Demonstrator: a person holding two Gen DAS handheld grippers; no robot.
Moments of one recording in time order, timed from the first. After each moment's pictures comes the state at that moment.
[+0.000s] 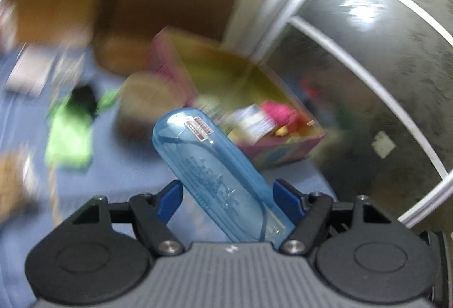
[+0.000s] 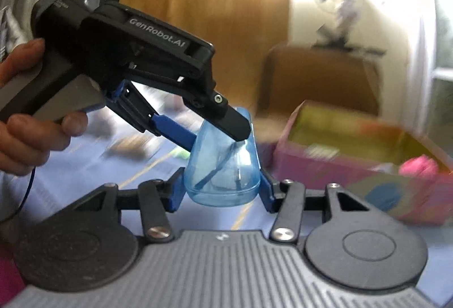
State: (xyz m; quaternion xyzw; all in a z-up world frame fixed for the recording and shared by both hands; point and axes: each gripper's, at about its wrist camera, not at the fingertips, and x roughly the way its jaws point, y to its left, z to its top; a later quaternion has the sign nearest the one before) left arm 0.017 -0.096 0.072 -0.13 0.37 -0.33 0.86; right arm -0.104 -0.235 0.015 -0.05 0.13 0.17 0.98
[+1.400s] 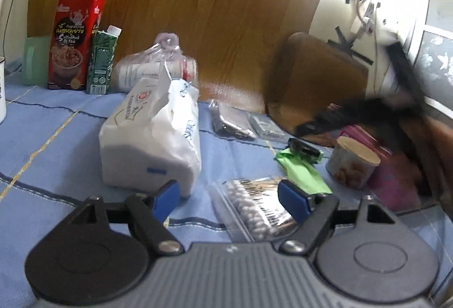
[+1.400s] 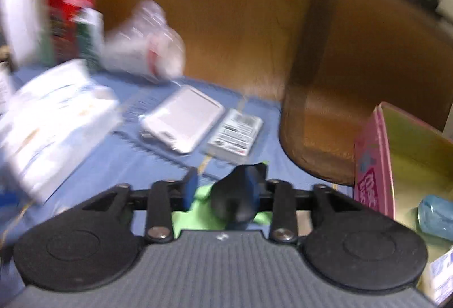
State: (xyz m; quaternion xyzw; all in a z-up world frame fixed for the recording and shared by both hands) left arm -0.018 0.097 0.003 -0.12 0.24 -0.09 0.96; right arm 0.187 -0.108 0.046 -0.08 0.39 0.15 0.91
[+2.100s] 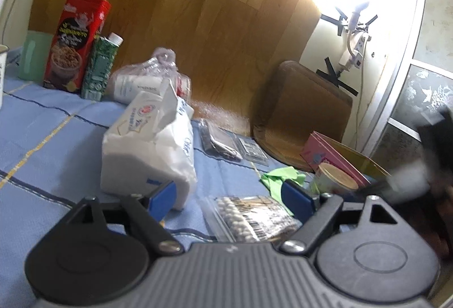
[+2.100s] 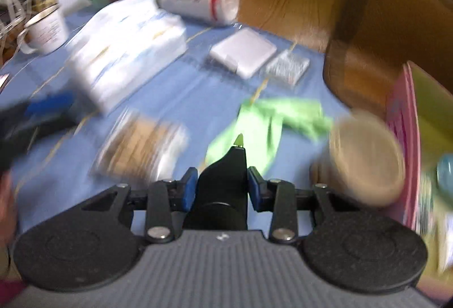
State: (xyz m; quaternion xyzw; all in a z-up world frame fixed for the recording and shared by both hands) left arm -0.026 0.110 0.003 -0.18 0.20 -0.12 0.96; right arm 0.071 -0.115 0.032 -0.12 0.41 0.24 0.87
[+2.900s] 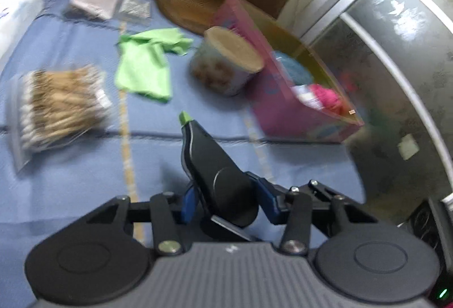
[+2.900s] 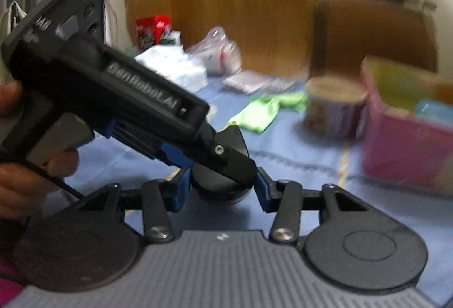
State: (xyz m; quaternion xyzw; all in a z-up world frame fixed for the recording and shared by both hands) left arm 0.013 -0.022 0.009 -0.19 0.44 -0.28 0.83; right arm -0.051 -0.171 -0.008 -0.03 0.22 0.25 0.94
